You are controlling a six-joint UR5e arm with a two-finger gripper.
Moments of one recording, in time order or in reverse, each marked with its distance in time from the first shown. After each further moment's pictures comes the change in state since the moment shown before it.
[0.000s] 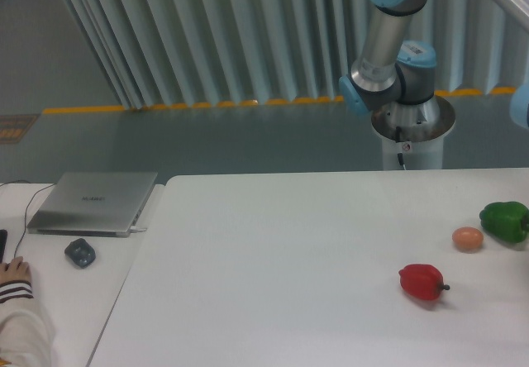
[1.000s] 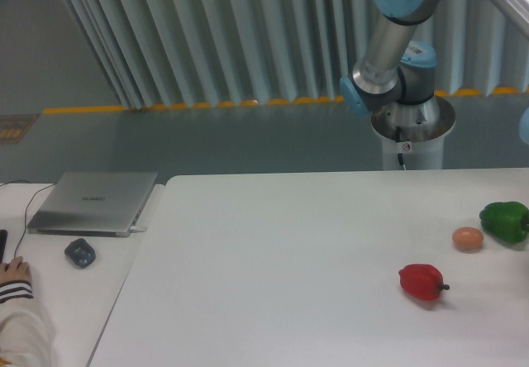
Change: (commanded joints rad) arm 0.021 -0.055 -0.017 -0.002 0.012 -0.054
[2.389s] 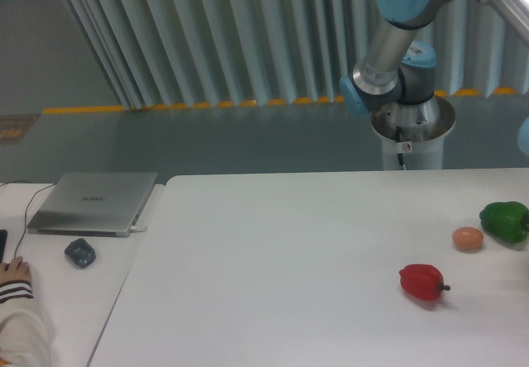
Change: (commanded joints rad) arm -0.028 -0.006 -0.006 -0.011 0.086 -0.035
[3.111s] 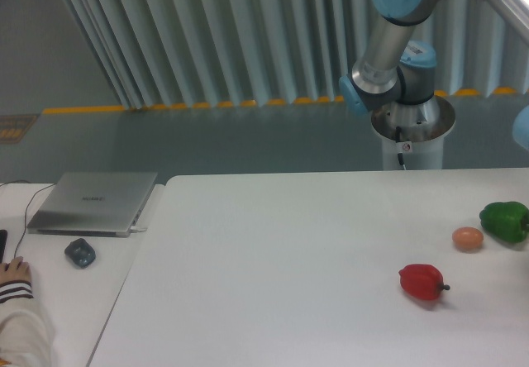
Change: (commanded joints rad) arm 0.003 0.041 0.018 -0.133 -0.017 -0.018
